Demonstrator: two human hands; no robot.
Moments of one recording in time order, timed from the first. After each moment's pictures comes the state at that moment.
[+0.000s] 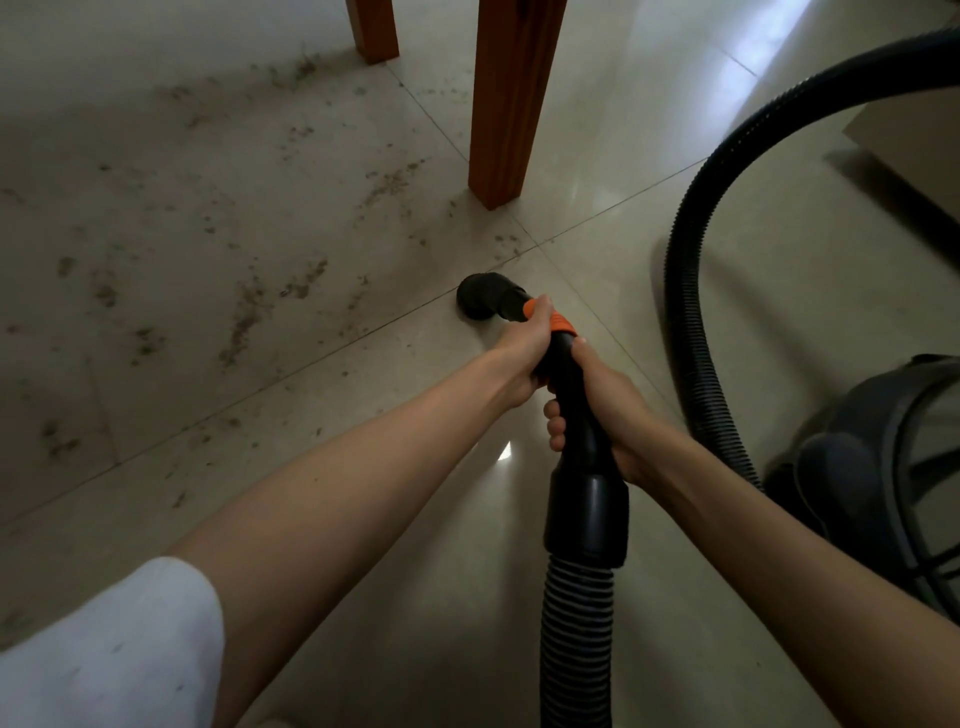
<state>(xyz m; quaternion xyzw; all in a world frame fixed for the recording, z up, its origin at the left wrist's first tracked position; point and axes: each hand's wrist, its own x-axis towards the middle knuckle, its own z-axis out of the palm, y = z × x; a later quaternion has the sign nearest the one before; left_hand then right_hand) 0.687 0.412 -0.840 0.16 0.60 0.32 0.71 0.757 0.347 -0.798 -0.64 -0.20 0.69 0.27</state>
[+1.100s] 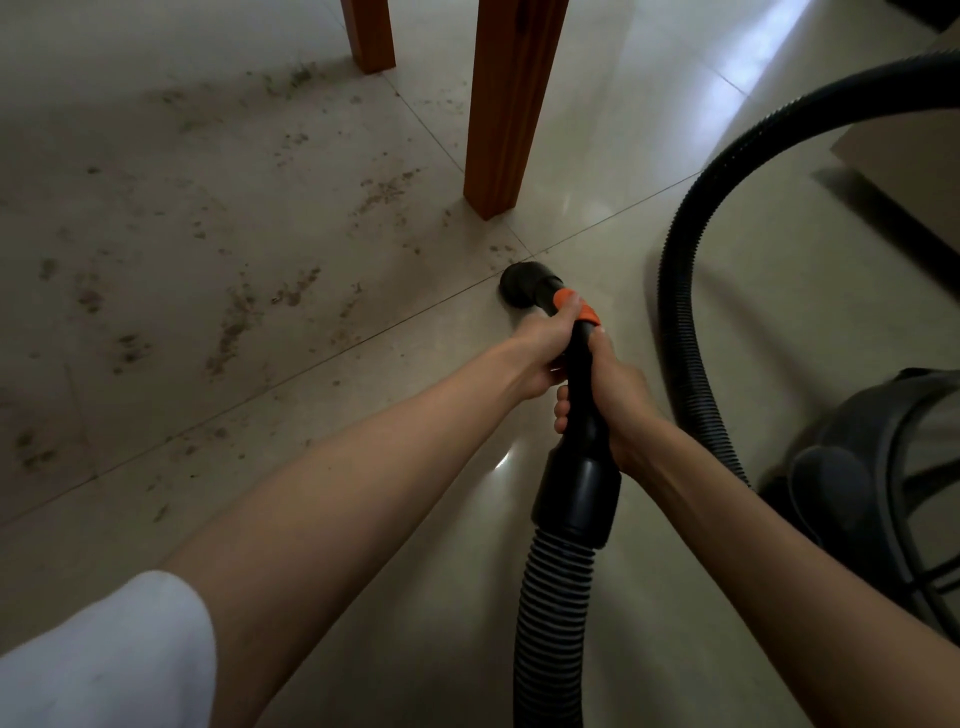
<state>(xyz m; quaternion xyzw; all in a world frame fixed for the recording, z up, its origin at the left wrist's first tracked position) 0.697 0.421 -0.826 0.20 0.58 0.29 0.74 0.759 0.360 -0.801 -0.68 -0.21 0.62 0.35</state>
